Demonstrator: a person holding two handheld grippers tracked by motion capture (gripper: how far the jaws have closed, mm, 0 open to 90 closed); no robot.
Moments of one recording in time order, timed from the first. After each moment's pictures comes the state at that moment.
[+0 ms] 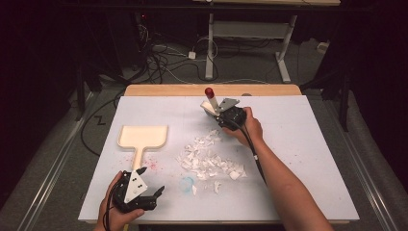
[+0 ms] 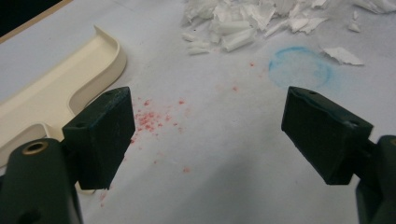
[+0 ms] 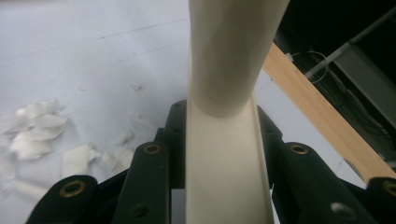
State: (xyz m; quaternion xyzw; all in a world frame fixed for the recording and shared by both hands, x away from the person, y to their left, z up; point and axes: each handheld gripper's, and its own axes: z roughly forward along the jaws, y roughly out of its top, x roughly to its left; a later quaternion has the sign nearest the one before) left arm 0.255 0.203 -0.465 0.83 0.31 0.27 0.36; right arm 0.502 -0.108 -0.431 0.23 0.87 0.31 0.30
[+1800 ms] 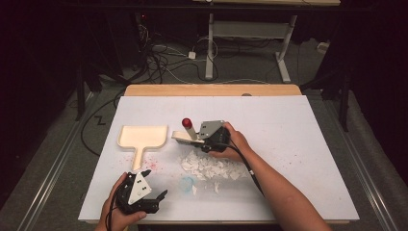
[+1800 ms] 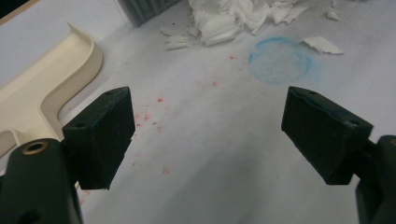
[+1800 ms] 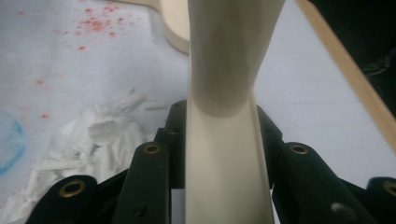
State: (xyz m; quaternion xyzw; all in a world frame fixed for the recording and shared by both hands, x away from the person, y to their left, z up) left arm 0.254 0.196 -0.469 0.85 0.30 0.25 0.35; right arm 0.434 -0.063 -0.435 0.02 0.91 0.38 0.19
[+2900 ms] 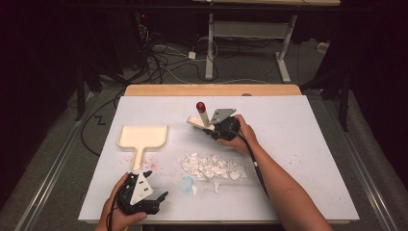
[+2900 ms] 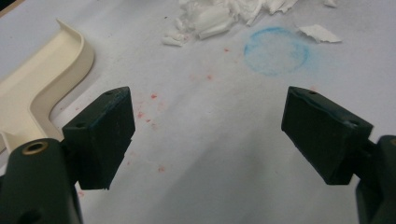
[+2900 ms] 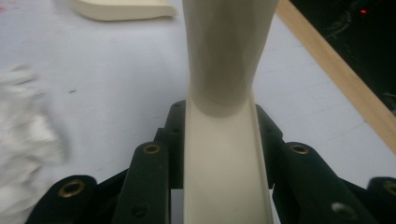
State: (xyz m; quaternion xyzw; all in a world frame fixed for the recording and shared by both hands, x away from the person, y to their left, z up) left arm 0.255 0.194 -0.473 0.86 0.28 0.25 0.34; right arm 0.475 -0.097 -0.441 0.12 0.90 0.37 0.21
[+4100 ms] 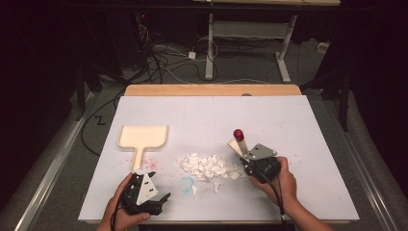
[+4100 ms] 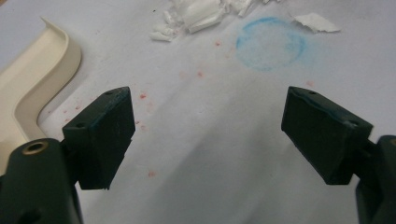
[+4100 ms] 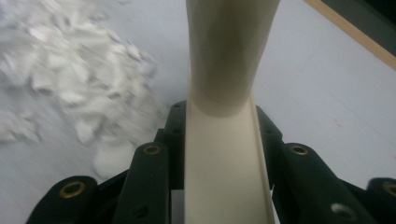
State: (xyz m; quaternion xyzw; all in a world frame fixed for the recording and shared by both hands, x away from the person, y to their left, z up) left arm 0.257 0.186 -0.475 0.87 0.27 0.25 0.32; right arm 0.333 -0.172 -0.433 0.32 0.85 0.29 0.29
